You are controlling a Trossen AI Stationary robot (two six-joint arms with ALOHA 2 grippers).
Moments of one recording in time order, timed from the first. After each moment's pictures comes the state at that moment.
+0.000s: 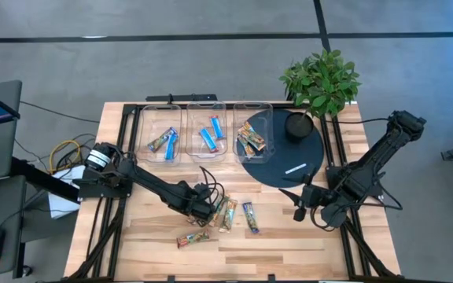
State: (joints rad) left arm -0.36 1.88 1.10 -0.68 -0.22 -1.06; right arm 0.82 1.07 0.60 -0.26 1.10 0.21
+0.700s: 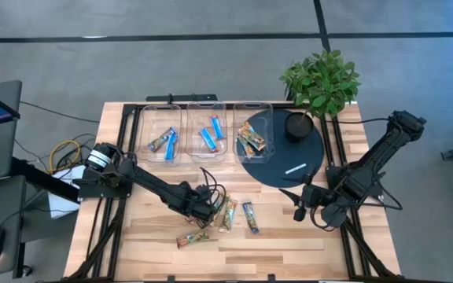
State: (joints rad) left arm -0.36 1.88 1.10 -0.67 -0.22 -1.01; right arm 0.82 1.07 0.60 -0.26 1.10 0.21
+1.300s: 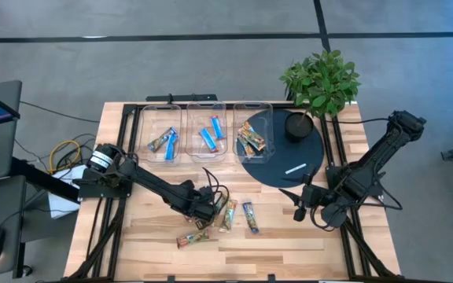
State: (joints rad) left arm -0.36 1.89 1.16 -0.71 -0.23 -0.85; right arm 0.82 1.07 0.60 -0.26 1.10 0.21
